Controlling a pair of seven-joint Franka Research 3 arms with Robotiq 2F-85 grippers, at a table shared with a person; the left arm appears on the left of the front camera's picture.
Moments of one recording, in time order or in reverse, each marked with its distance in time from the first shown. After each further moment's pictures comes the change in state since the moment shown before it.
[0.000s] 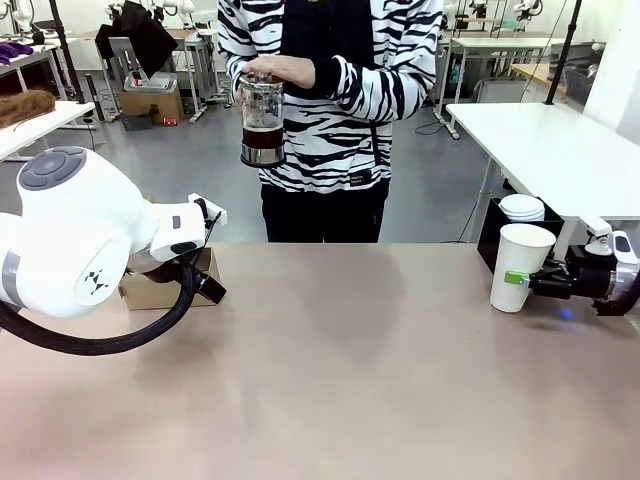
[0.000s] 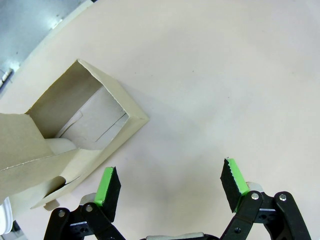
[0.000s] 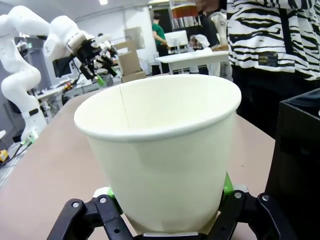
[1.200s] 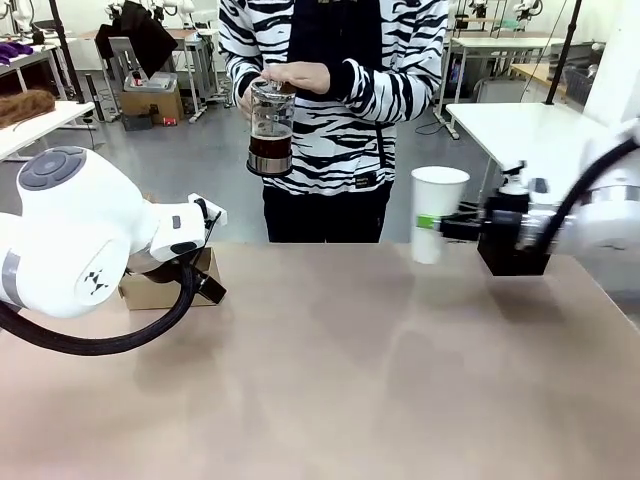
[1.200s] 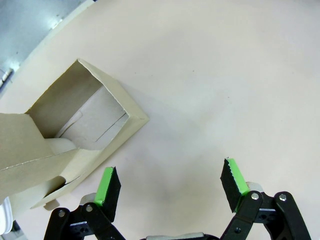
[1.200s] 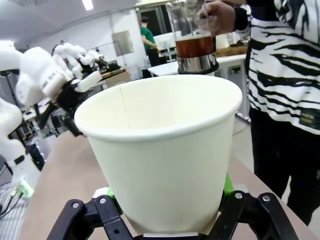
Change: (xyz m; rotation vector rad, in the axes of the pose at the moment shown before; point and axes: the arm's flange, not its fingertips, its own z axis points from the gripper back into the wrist) left arm 0.000 0.000 0.000 0.000 0.000 0.000; right arm 0.101 0.051 -0.199 -0.067 0.008 -0.051
